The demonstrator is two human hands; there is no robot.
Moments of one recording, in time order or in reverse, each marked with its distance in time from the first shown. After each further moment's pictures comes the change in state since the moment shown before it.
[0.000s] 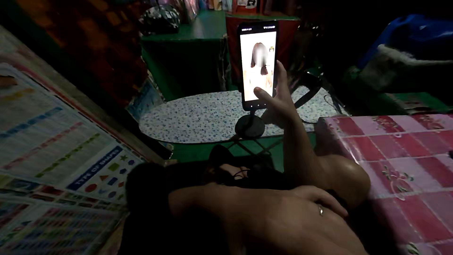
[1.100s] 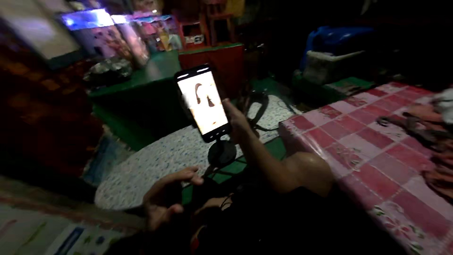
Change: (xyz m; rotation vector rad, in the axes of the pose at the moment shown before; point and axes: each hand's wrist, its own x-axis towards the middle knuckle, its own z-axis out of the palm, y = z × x) left_hand -0.112 -0.017 -0.086 0.398 0.515 -0.135; right_hand 0.032 0.056 0.004 0.720 0.223 0.117
